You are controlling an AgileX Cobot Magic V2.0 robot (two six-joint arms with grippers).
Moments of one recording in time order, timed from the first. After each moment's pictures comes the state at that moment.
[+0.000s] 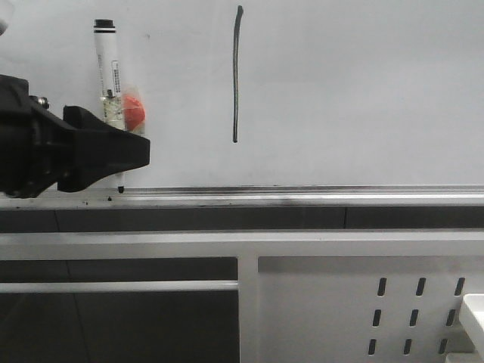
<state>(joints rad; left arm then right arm) -0.49 1.47 -0.38 0.32 -0.74 -0.42 0.75 0.87 -0.97 0.21 0.69 -0.43</state>
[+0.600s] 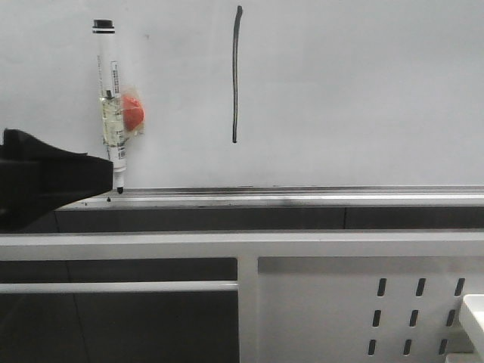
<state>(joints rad) -0.49 1.35 -0.21 0.33 -0.80 -0.44 0.75 0.87 -0.97 0.21 0.77 -0.43</state>
